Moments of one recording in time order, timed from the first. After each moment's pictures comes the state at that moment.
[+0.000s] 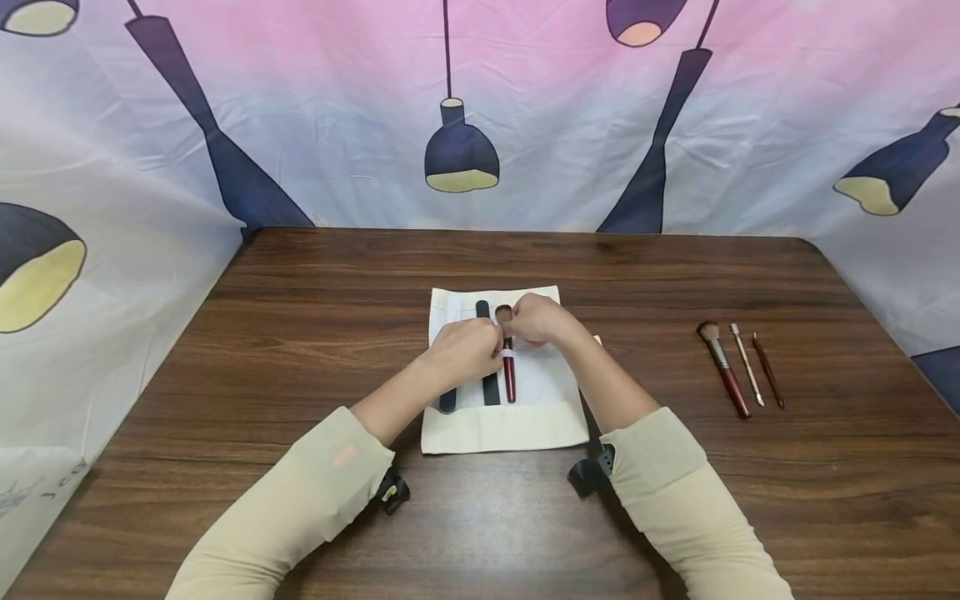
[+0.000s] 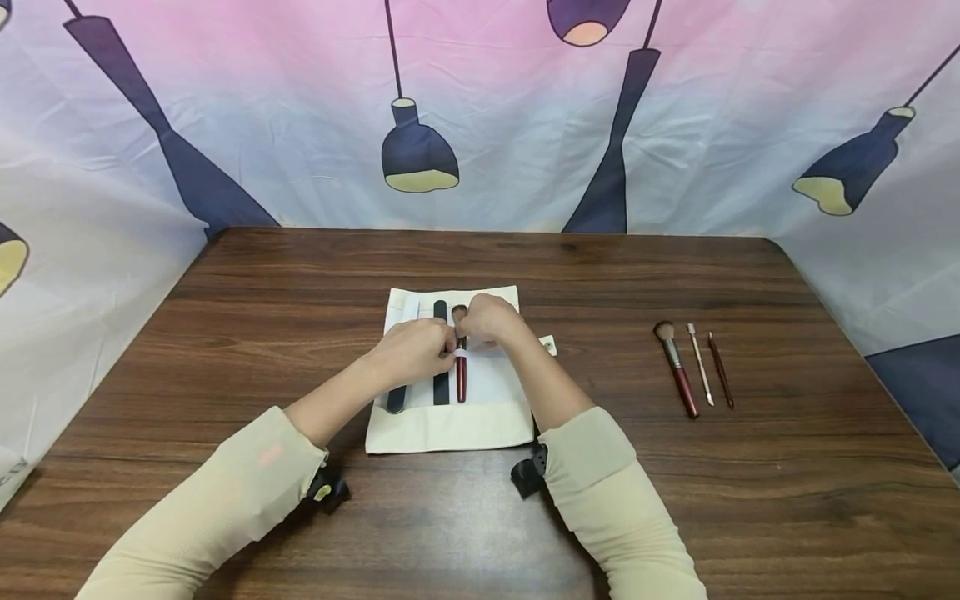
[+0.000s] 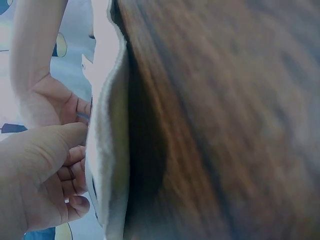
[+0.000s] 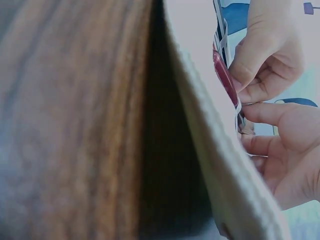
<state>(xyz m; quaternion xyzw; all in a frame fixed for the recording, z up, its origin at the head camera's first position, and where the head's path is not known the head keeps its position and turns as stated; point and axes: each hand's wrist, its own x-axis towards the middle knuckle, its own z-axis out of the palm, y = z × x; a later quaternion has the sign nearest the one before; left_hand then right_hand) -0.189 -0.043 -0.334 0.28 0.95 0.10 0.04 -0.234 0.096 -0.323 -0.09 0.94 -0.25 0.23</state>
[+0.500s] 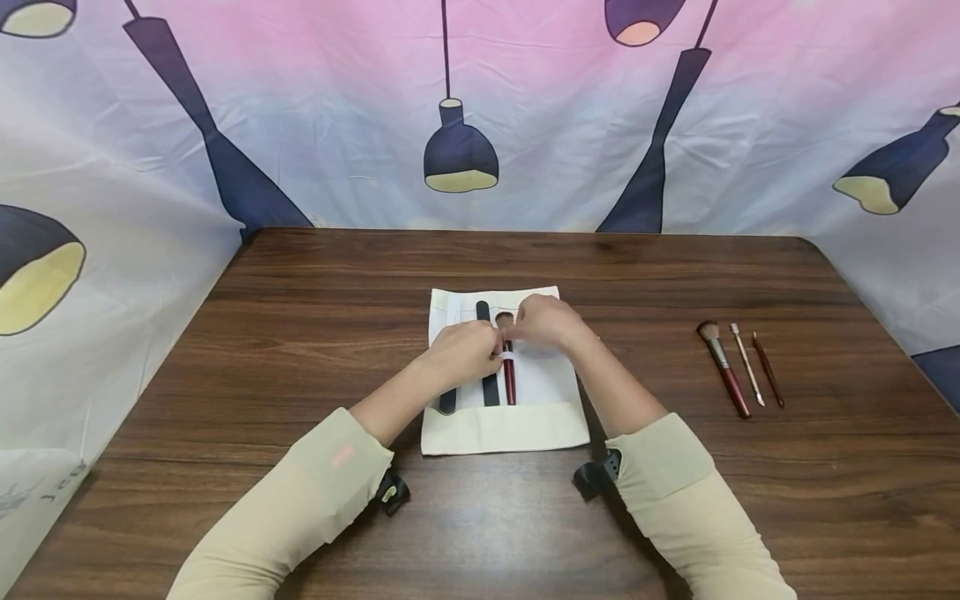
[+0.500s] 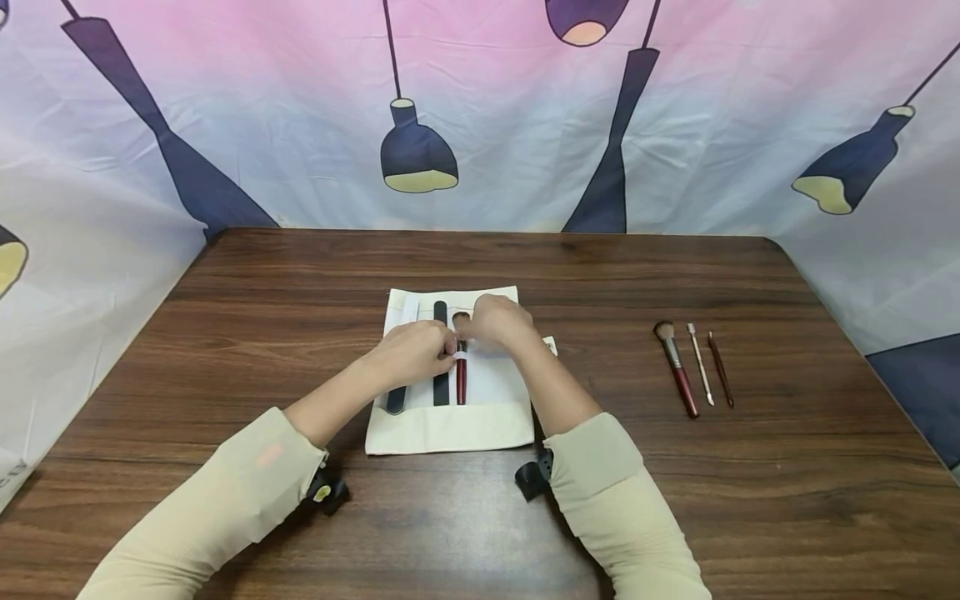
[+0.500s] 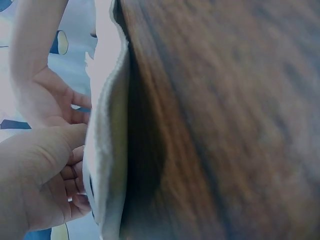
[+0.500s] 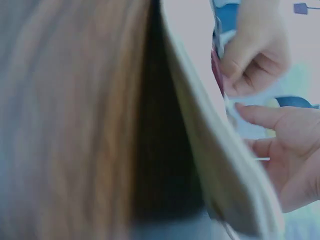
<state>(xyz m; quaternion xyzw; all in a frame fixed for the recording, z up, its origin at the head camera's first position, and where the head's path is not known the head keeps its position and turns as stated) -0.191 -0.044 -0.338 0.28 0.95 0.11 0.05 -0.228 0.108 -0.316 -0.11 0.95 -0.21 0.19</state>
